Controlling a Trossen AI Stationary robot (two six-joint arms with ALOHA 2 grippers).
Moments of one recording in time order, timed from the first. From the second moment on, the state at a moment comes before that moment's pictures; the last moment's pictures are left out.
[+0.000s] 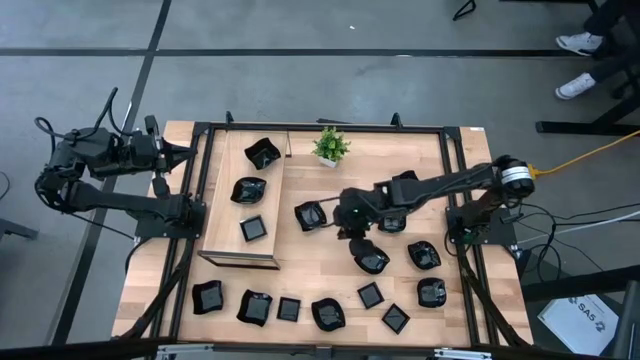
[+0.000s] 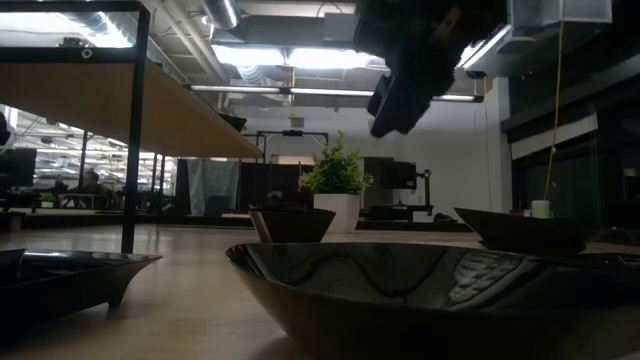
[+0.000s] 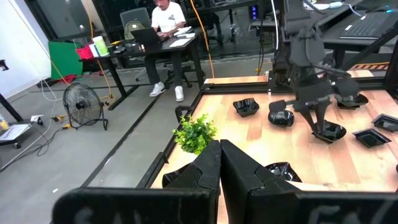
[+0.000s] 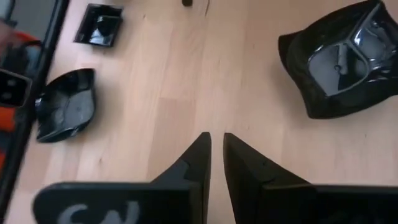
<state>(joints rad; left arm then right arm) 0.04 0.41 1.16 -0.98 -0.32 0.12 0.08 1.62 1.12 -0.39 -0.20 0.08</state>
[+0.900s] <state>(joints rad) 0.04 0.41 1.16 -0.98 -0.32 0.12 0.09 1.88 1.11 0.17 0.15 -0.11</state>
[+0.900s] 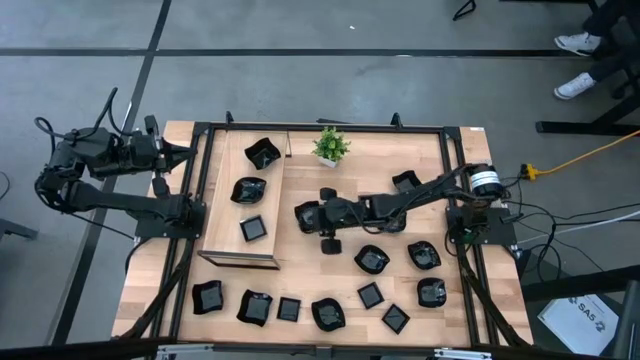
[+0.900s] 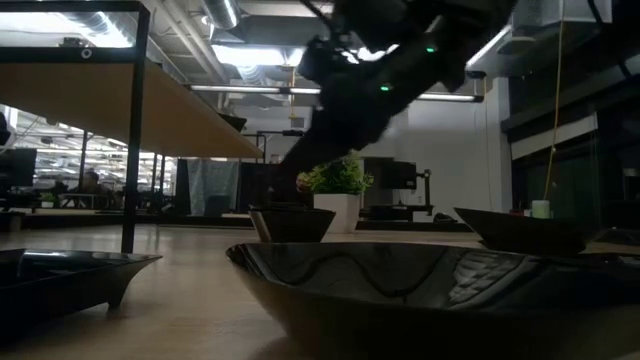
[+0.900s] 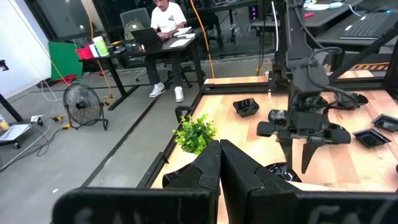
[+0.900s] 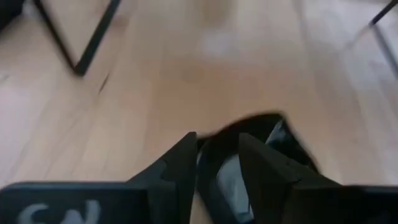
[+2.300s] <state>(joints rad) 0.04 0.41 1.16 -0.98 -0.32 0.12 0.13 2.01 1.35 -0.16 0.27 -0.07</state>
